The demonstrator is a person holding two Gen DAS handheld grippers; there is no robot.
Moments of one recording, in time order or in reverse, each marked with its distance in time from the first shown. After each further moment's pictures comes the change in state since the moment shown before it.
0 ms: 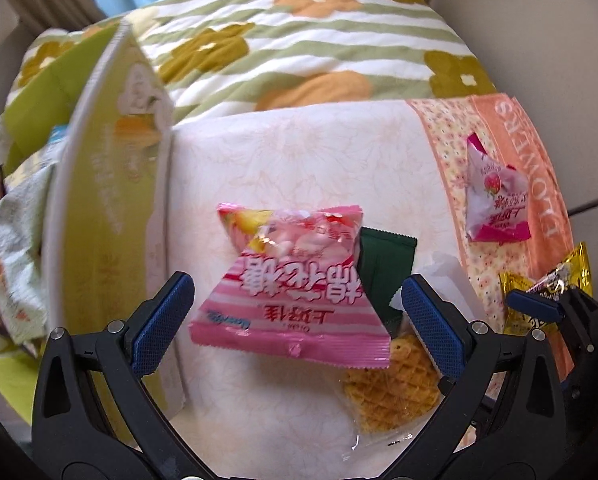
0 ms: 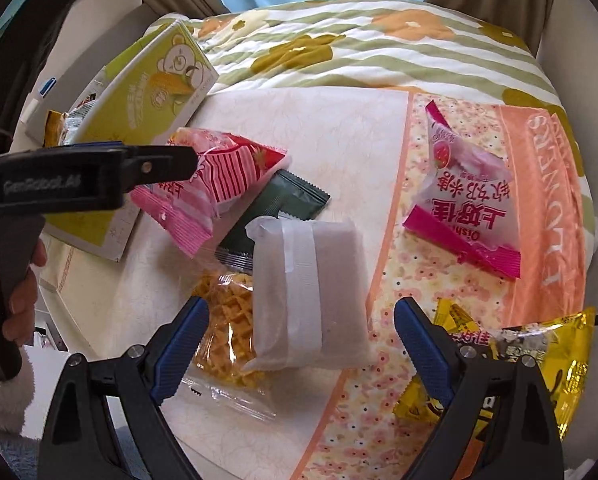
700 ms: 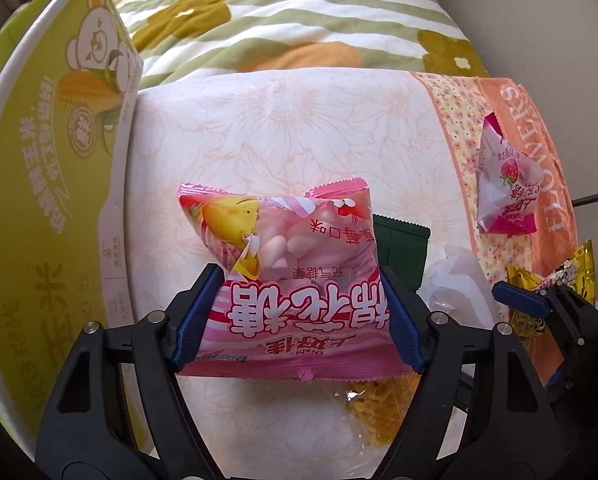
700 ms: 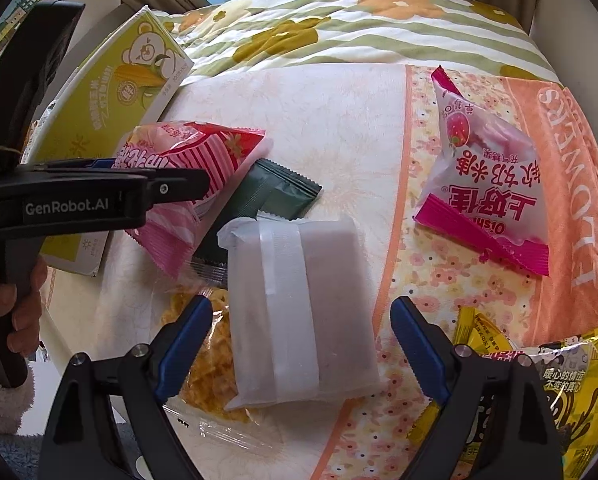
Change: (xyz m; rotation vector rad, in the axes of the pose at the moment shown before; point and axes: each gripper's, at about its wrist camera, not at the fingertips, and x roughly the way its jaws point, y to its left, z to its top) left arm 0.043 0.013 0.003 -0.038 0.077 -0.113; right arm 0.032 -0.005 0.011 0.063 0.041 -0.013
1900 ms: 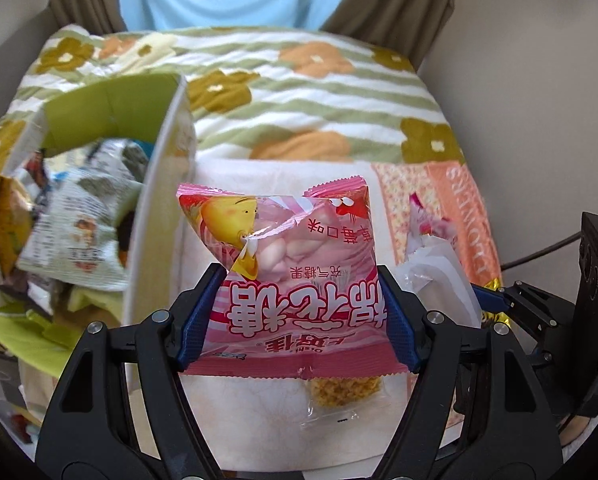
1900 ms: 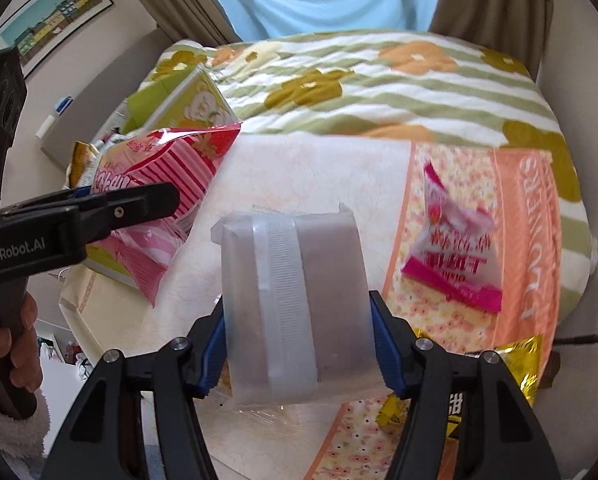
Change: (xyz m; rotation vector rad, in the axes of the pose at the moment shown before) left arm -0.147 -0.010 -0.044 -0.089 -0.303 0.004; right arm -0.081 0.010 0.002 -0.086 -0.155 0.049
